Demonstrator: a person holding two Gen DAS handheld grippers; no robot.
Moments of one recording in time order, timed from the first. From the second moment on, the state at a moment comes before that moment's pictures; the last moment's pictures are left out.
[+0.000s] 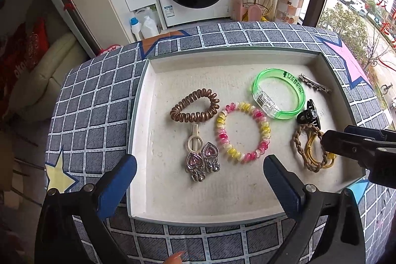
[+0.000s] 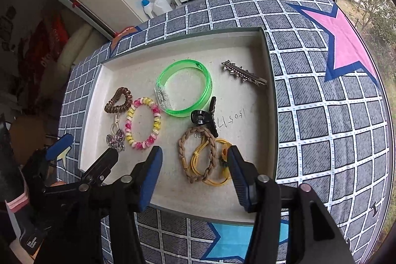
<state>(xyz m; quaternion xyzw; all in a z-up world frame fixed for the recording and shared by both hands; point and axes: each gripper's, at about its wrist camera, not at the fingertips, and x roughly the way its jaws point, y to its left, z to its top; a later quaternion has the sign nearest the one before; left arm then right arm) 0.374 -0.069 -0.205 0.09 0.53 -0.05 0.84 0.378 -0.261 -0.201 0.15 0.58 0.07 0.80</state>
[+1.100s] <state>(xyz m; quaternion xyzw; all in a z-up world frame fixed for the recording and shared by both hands) 0.296 -0.038 -0.186 0.07 0.55 -0.03 0.83 0.322 -0.246 -0.179 0.11 0.58 0.05 0.81</state>
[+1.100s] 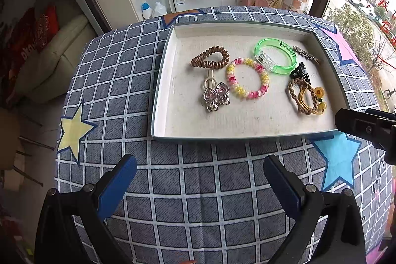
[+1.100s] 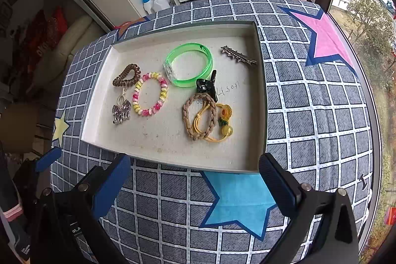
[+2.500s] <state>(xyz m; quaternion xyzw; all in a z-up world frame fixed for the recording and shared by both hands) 0.065 0.026 -0.017 0.01 0.41 0.01 0.91 0.069 -0.202 -0.004 0.03 0.42 -0.01 0.91</state>
